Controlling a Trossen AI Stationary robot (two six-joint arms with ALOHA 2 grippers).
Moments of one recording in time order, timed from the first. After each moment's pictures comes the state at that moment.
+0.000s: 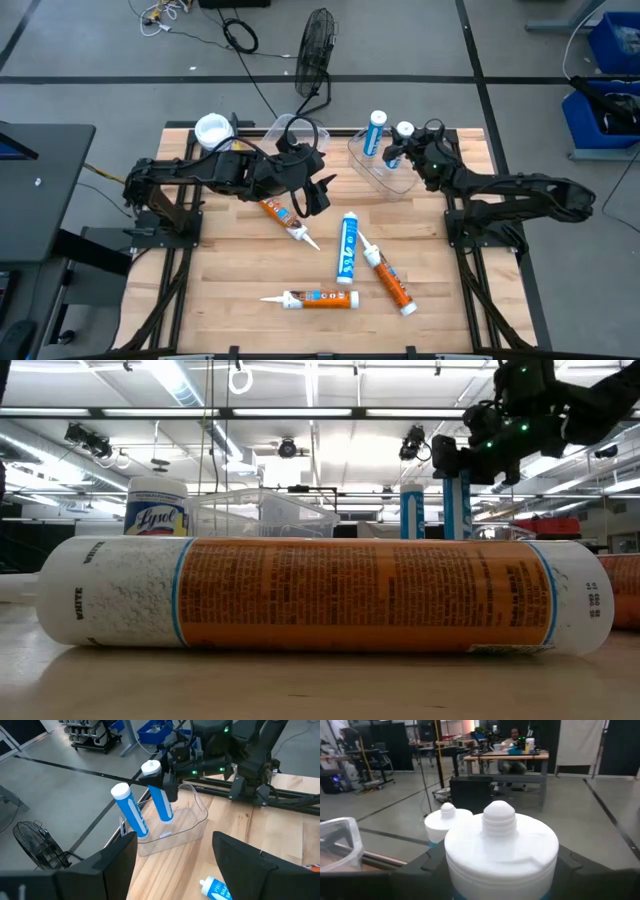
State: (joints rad) left arm -0.12 1.69 1.95 -0.81 -0.63 -0.17; right arm -0.46 1.07 0.39 0.62 0.70 0.11
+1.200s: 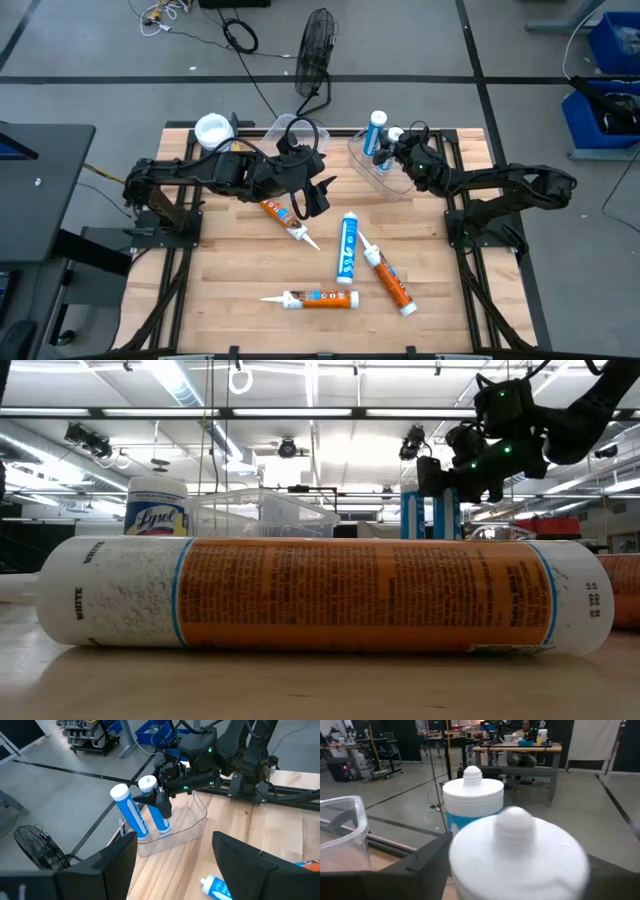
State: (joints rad) left arm -0.13 1.69 1.95 -0.81 -0.63 -0.15; right arm -0.47 1.29 0.39 0.78 0.64 0.12
